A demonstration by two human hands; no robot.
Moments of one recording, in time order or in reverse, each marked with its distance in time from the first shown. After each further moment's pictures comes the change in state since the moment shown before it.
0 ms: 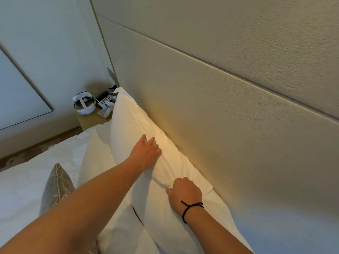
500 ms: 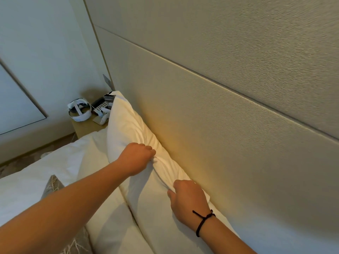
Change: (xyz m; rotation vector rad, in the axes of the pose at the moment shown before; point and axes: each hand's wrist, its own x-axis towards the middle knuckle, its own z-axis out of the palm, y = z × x) left_hand -0.016 -0.042 -0.002 -0.333 0.380 0.010; right_hand -0.024 -0.008 -0.051 0.044 0.117 -0.189
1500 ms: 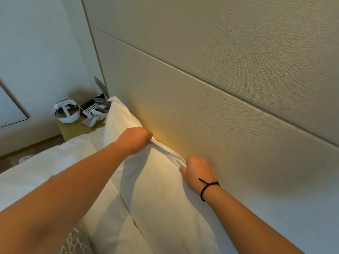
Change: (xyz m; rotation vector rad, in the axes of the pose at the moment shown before) left_hand 0.039 -0.036 -0.028 -0.284 0.006 -0.128; right_hand 0.048 0.018 -0.042 -0.080 0.140 0.160
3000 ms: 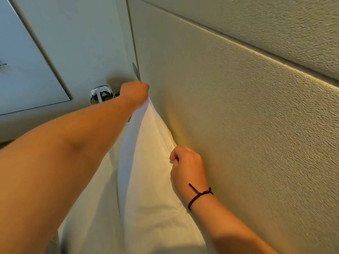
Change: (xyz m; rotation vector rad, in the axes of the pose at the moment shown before) left_hand 0.180 -0.220 -0.010 0.323 0.048 -0.561; right_hand 0.198 -0.096 0.092 0.532 0.115 -0.316
